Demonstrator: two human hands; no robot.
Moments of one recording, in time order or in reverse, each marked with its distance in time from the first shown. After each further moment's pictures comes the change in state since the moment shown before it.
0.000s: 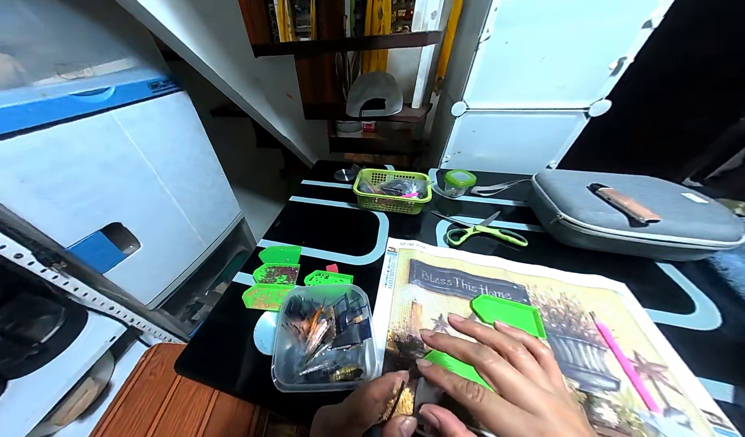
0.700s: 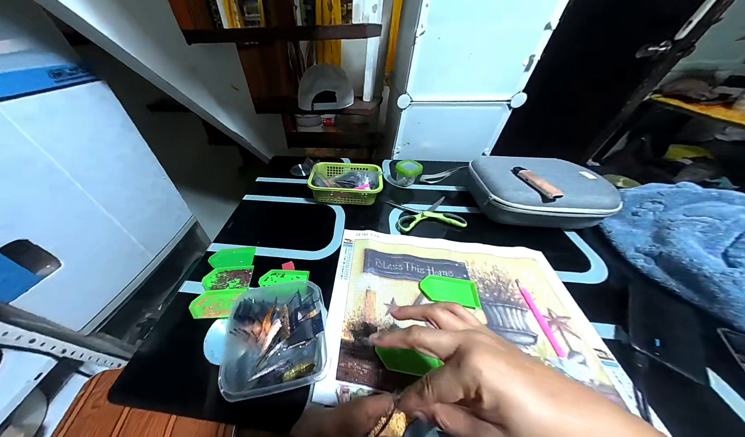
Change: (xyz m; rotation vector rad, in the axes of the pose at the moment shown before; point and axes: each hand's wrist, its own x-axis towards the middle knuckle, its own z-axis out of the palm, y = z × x) left_hand 0.001 -0.005 0.009 -0.084 -0.333 -0.120; right_hand 0.003 0.039 -0.029 0.278 -0.350 -0.128
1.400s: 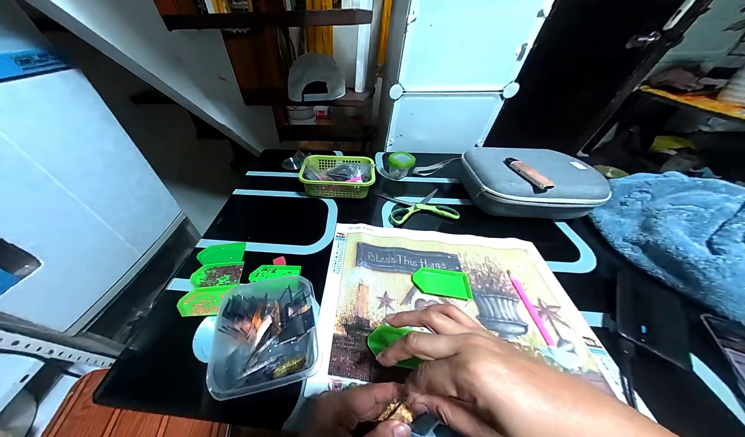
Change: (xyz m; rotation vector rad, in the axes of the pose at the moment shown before) left_hand 0.015 -0.017 0.016 -0.144 -0.019 0.016; right_hand -0.009 0.001 0.001 -0.020 -0.060 0.003
